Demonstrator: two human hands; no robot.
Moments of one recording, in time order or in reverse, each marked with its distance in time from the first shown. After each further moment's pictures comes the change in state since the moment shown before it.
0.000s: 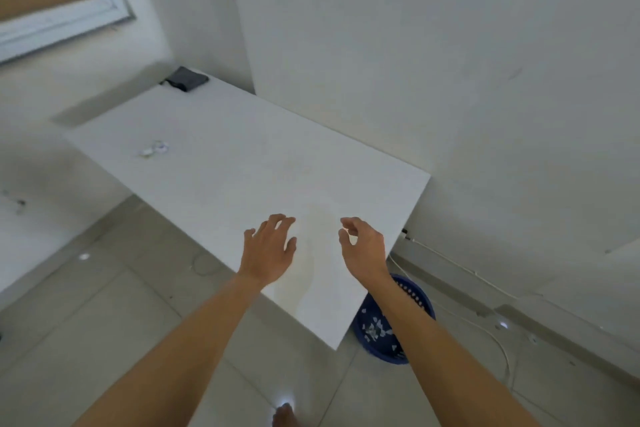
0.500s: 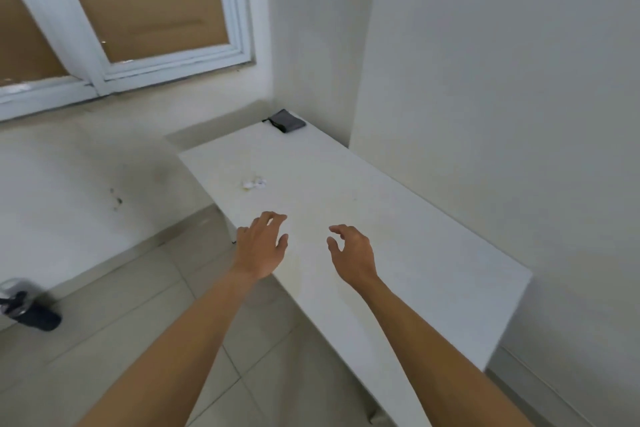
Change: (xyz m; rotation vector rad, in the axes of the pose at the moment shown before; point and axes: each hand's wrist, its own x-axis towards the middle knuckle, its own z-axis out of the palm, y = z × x) left_hand 0.047 -0.229 -0.145 -0.053 0.132 -0.226; right_hand 0.087 -0.204 0.192 -0.186 -0.202 -0.255
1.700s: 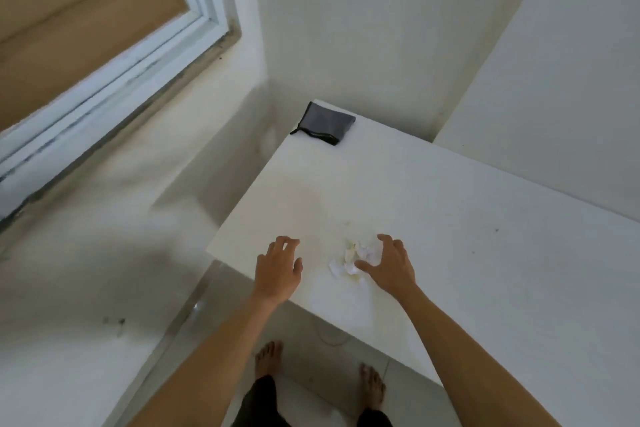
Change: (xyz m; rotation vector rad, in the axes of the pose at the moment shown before) left_hand 0.415 -0.414 0.060 -0.024 -0.468 0.208; right_hand 0.374 -0.105 0.317 -0.080 -0.081 0.724
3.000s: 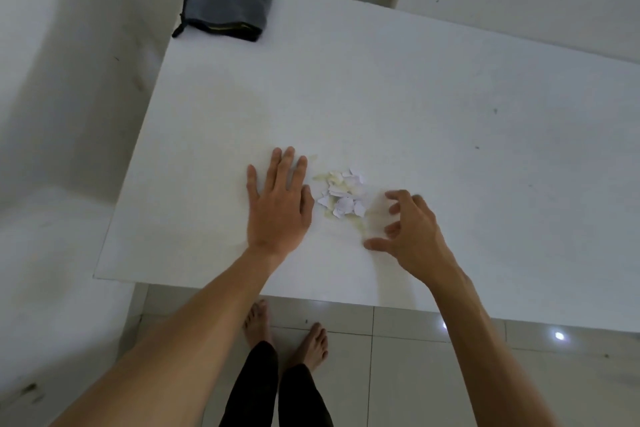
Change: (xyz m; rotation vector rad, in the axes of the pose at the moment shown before) left_hand 0.104 0.004 0.110 0.178 0.149 0.429; right_hand -0.023 0.031 0.040 0.175 0.183 0.160
